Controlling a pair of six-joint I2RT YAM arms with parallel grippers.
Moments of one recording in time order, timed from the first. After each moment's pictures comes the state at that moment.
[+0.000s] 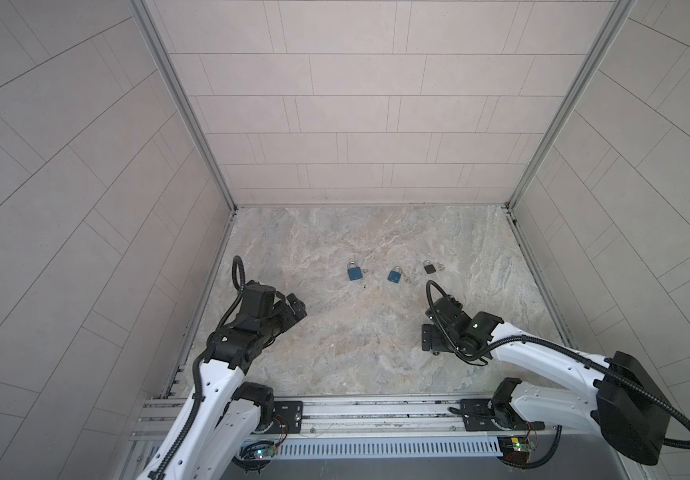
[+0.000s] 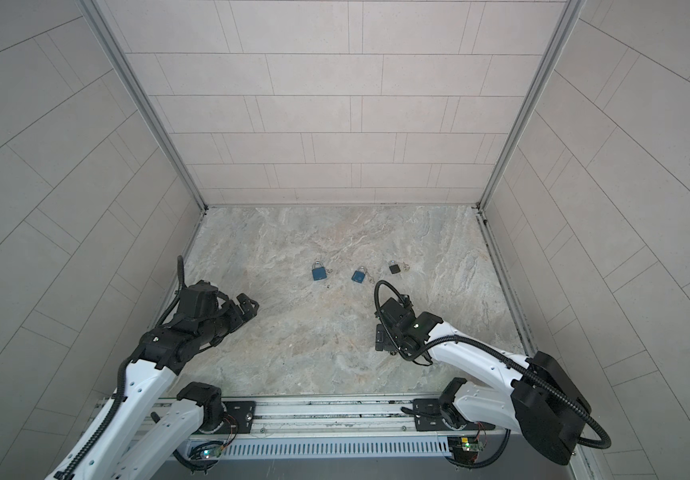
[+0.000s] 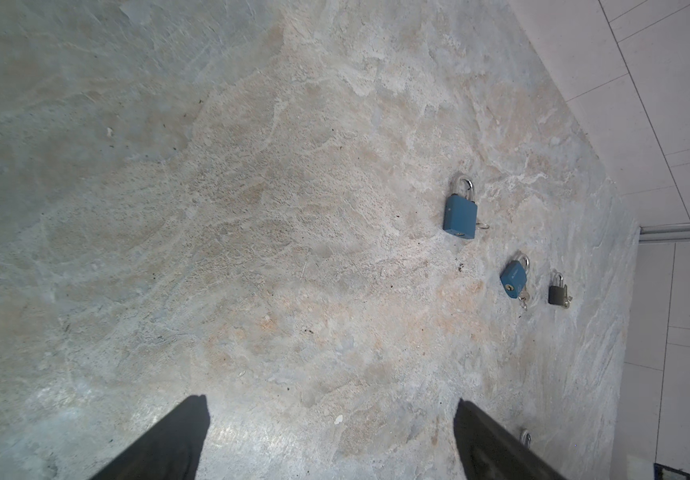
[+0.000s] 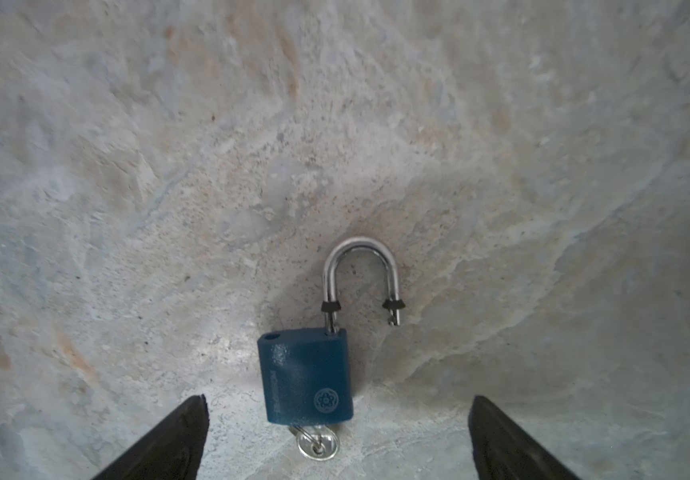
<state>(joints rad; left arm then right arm) -0.21 0.68 0.64 -0.81 0.04 -0.83 0.72 1.14 0.56 -0.69 0.17 0.81</state>
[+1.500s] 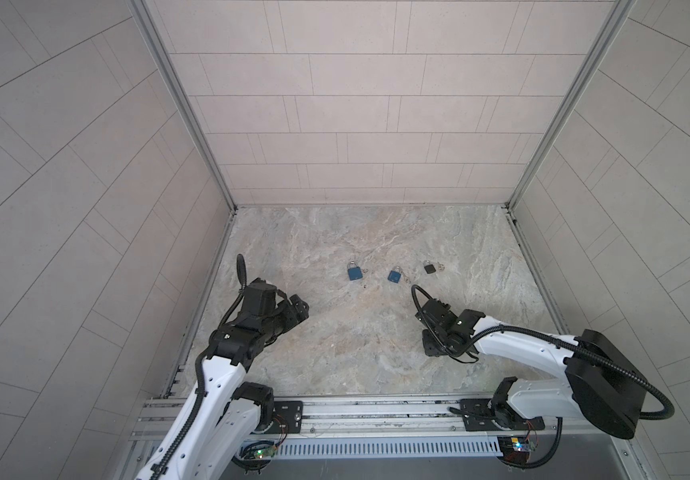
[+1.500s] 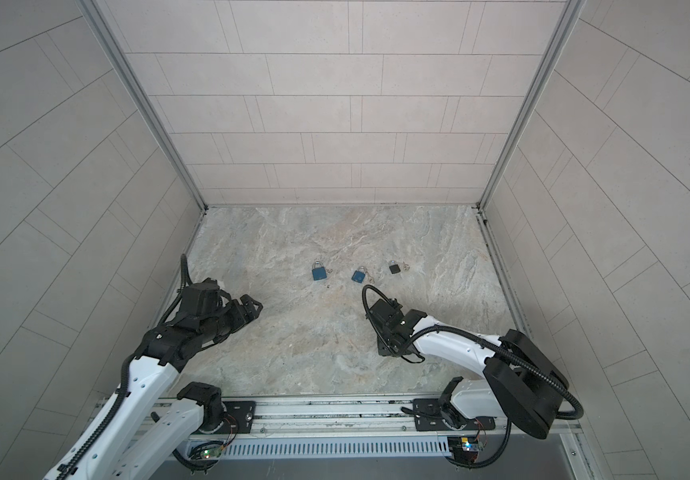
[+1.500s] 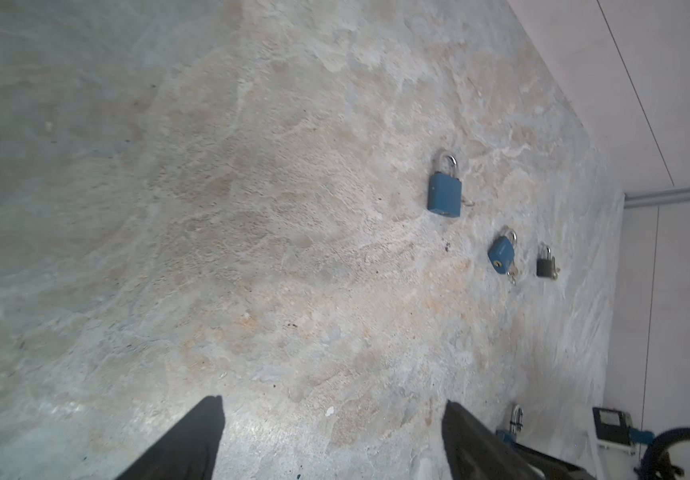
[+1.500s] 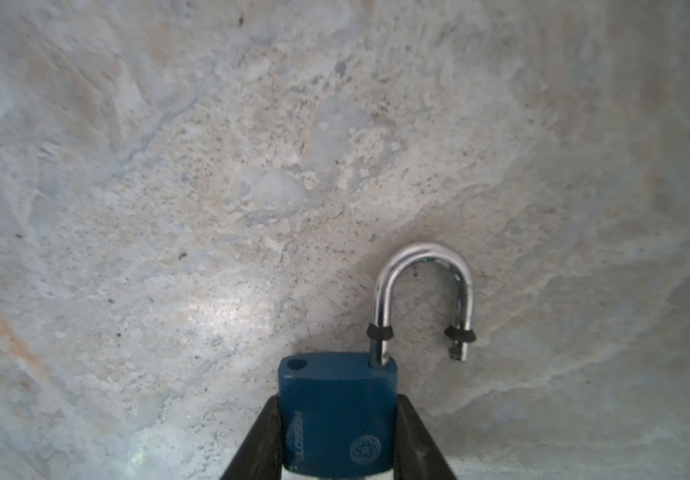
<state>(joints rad) -0.21 0.73 0.62 -0.74 0.17 -0.76 0.75 1.30 0.61 -0.66 0.12 0.70</state>
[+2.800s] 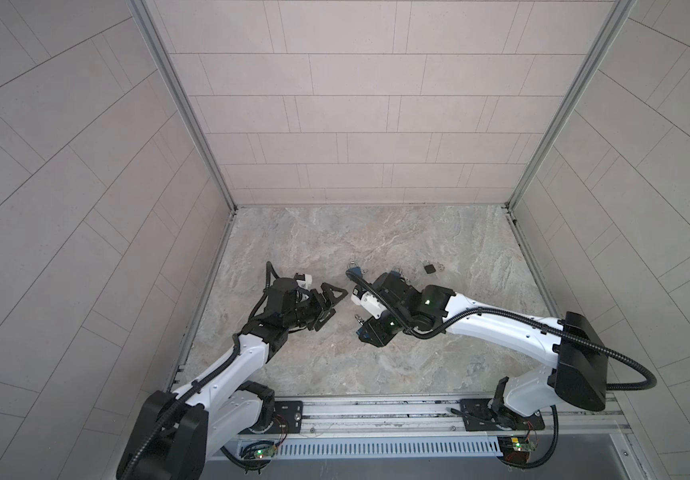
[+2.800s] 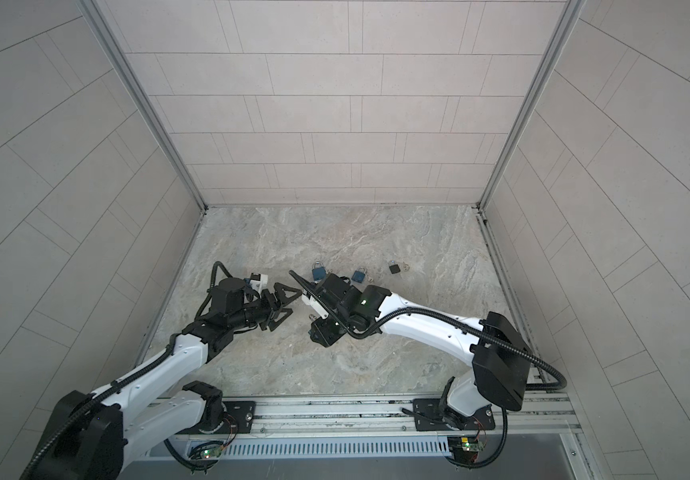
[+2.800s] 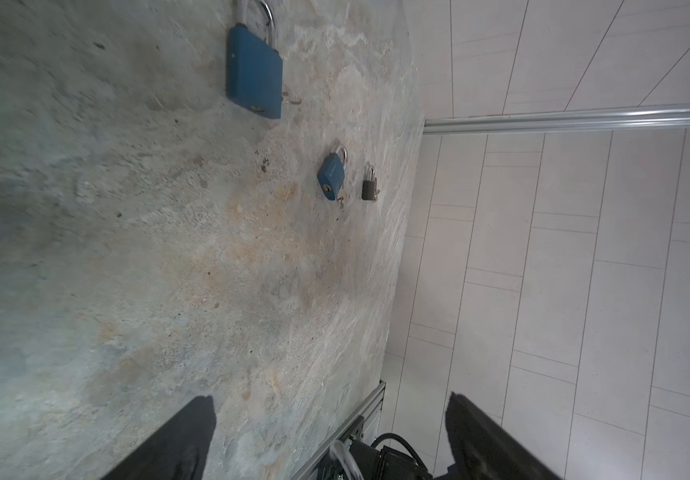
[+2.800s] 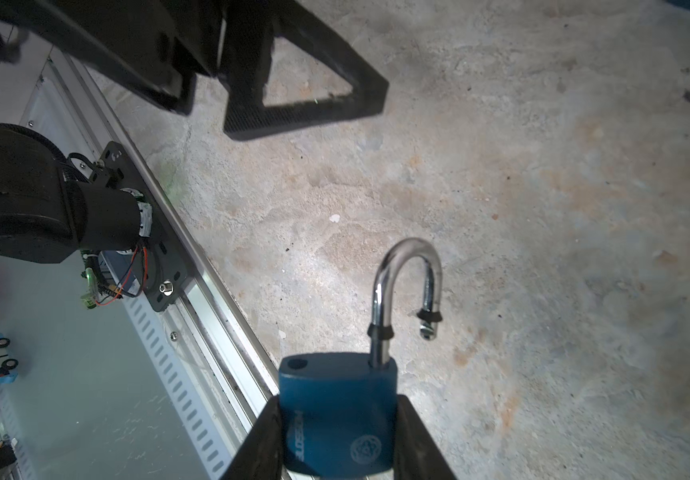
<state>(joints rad) -0.37 1.05 0.41 0.09 0.58 -1.17 0.97 1.52 1.16 -0.64 -0.26 0.33</state>
